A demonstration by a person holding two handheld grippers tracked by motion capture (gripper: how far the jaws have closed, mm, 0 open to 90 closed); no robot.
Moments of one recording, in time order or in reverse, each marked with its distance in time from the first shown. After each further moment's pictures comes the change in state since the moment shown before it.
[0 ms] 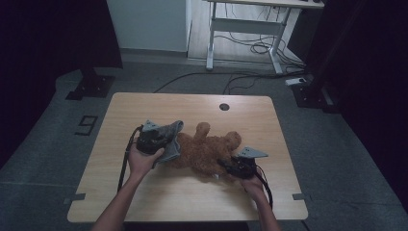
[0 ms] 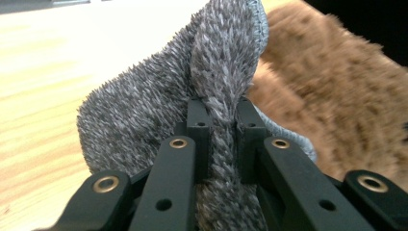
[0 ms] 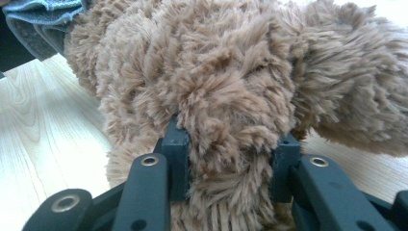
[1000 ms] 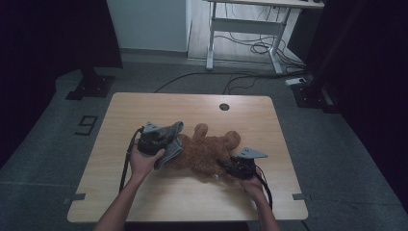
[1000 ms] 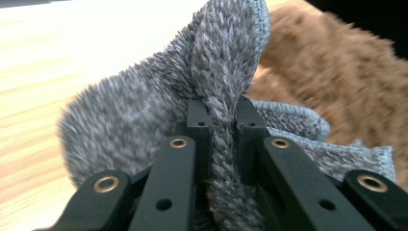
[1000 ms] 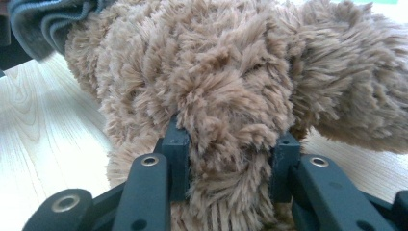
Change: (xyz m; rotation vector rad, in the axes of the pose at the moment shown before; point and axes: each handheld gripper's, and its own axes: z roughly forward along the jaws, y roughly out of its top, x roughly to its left) left arm 0.019 -0.018 0.005 0.007 0.048 -0.023; right arm 0.002 -0.001 0.001 -0.006 0.001 -0.011
